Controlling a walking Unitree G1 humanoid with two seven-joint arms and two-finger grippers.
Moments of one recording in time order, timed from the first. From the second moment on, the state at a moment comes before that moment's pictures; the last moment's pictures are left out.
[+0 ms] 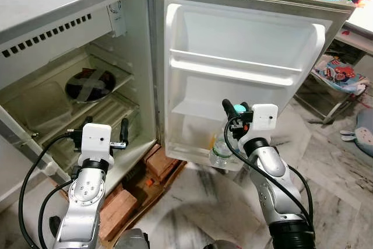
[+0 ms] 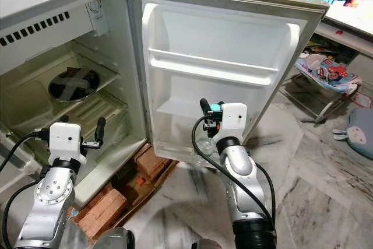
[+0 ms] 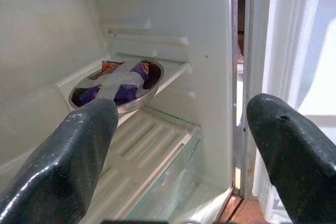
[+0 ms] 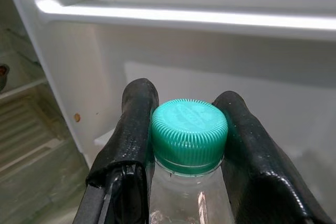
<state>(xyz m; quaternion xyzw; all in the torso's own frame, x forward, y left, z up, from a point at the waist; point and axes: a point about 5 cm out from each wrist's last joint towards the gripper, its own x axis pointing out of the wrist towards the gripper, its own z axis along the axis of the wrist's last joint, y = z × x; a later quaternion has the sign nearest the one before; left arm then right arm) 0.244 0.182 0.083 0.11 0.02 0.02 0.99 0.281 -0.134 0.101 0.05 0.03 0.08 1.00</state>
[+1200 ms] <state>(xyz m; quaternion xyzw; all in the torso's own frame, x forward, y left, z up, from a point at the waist) 0.248 0.180 0.087 0.12 0.01 0.02 0.99 0.282 -0.125 0.103 0.05 0.03 0.10 0.99</state>
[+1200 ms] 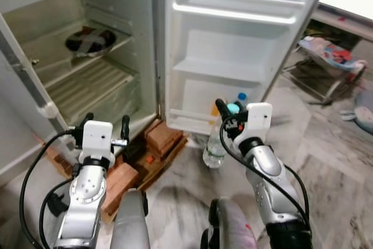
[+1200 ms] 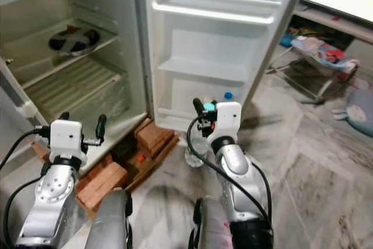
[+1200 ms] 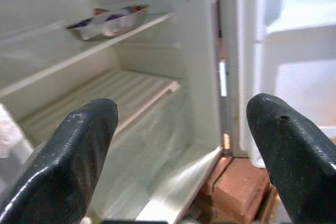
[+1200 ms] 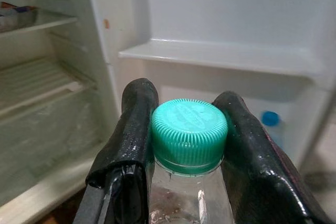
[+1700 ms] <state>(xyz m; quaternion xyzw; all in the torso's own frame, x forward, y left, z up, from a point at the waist) 0.254 0.179 0.094 0.12 -0.01 0.01 0.99 0.284 -0.121 0.107 0.04 0.01 0.12 0.99</state>
